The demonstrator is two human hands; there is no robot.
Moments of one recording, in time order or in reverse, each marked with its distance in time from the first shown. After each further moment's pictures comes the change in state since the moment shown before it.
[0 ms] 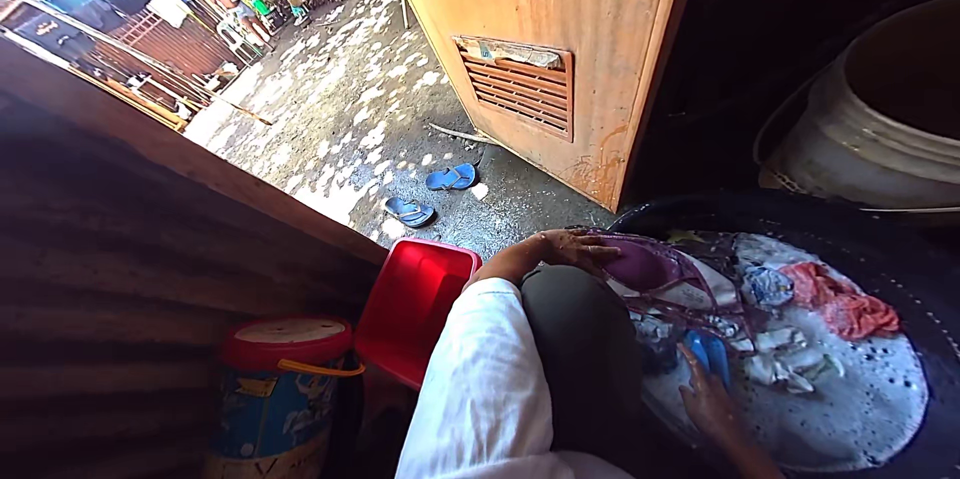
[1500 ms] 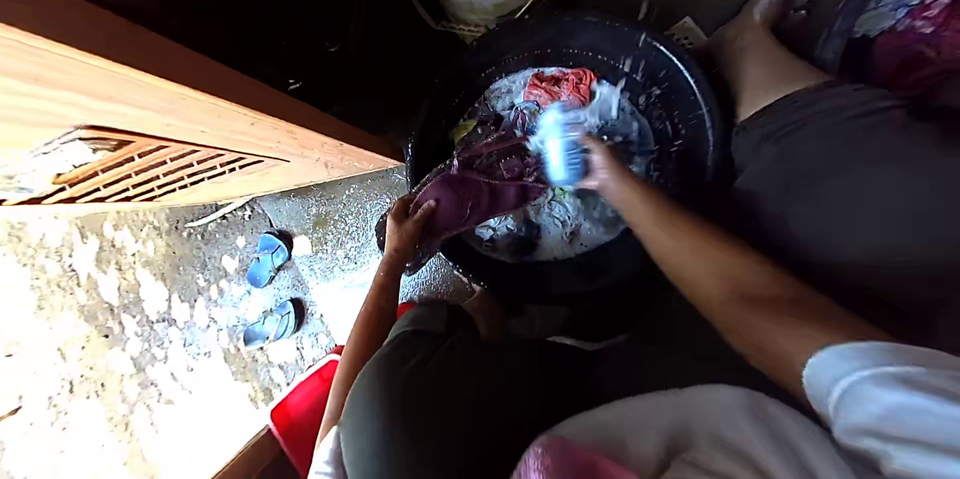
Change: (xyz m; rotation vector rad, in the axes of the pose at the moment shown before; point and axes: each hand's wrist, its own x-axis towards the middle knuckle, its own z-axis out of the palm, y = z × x) left_hand 0.058 0.009 0.000 -1.046 0.298 -0.880; right_hand 0.062 0.005 -0.128 1.765 0.395 0.418
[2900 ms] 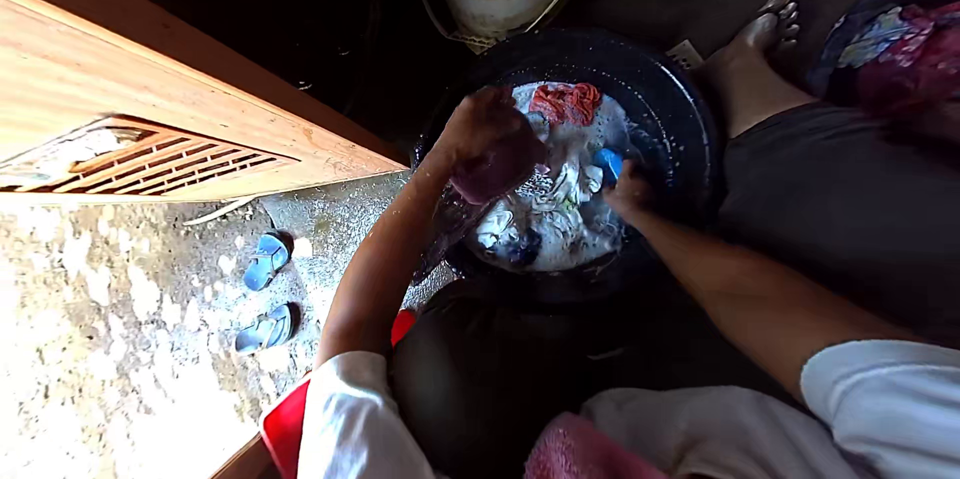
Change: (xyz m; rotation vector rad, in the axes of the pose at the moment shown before) left_hand 0.056 0.198 0.049 0.306 -0.362 0.476; right_hand -0.006 0.026 -0.082 -1.446 0.474 -0.023
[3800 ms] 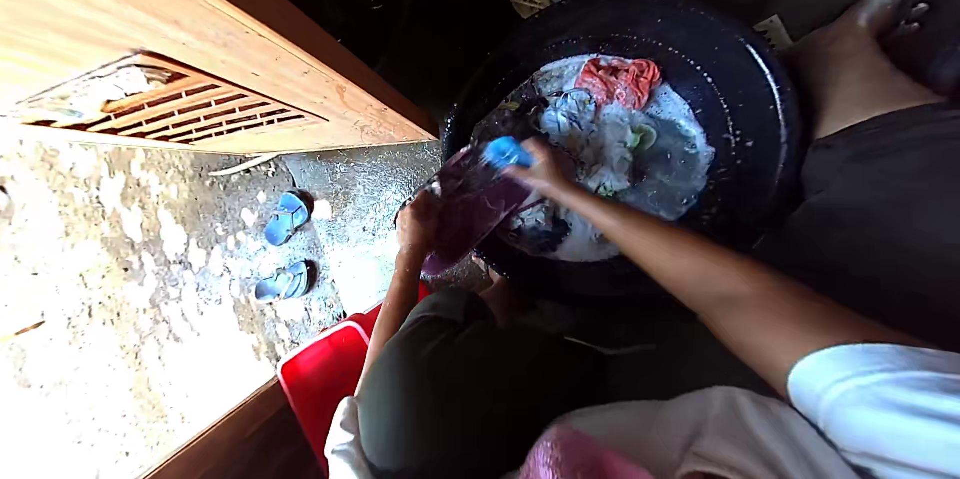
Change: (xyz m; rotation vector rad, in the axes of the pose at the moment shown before) left_hand -0.183 -0.156 0.041 0.262 0.353 -0.565; right_hand -0.051 -0.169 0.040 0.343 -0.244 -0.646
